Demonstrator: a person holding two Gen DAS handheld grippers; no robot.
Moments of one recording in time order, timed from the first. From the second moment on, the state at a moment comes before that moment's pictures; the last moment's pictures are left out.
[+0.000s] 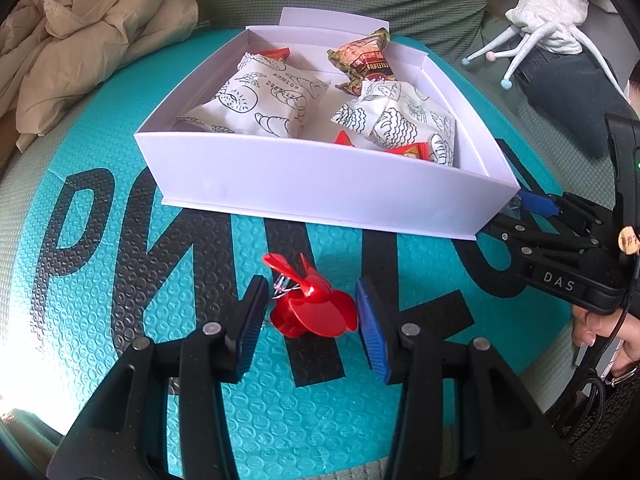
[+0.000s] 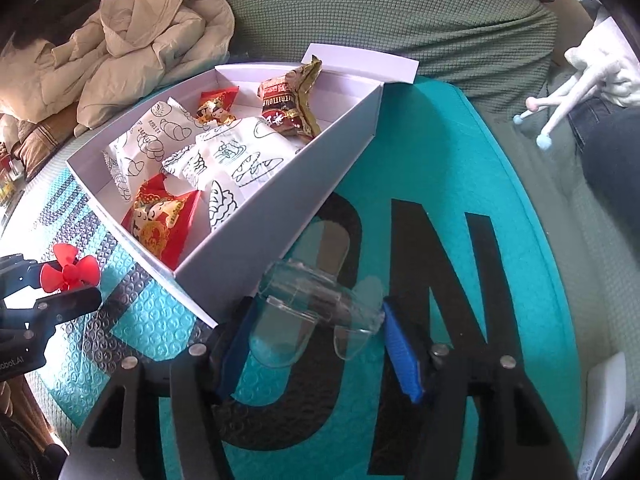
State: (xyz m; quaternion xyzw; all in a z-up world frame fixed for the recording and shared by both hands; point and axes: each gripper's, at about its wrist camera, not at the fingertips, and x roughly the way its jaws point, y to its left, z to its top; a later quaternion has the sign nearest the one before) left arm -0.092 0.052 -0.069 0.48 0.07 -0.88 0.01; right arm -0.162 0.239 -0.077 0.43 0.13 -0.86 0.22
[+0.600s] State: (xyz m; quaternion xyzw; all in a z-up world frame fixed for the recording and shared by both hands) left arm -0.081 0.043 -0.068 0.48 0.09 -0.87 0.01; right arm -0.134 0.249 -0.071 0.45 0.09 -0.87 0.18
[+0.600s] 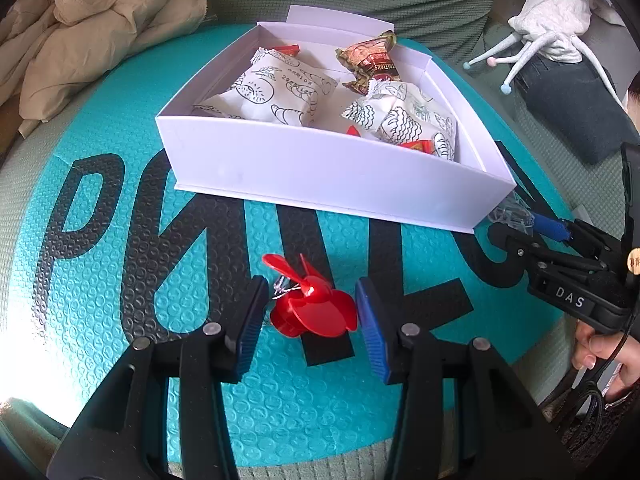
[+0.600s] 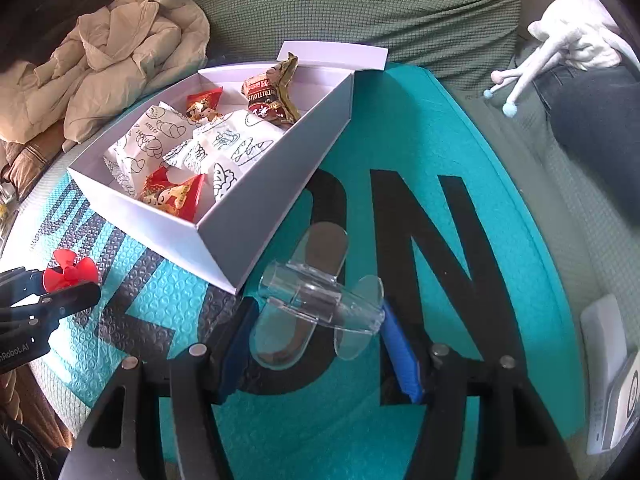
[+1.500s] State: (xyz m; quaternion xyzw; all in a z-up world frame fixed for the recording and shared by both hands) left arm -0.025 -0.016 -0.055 0.48 0.11 -0.87 0.05; right arm -0.068 0.197 -0.061 0.46 0.07 -0.85 0.24
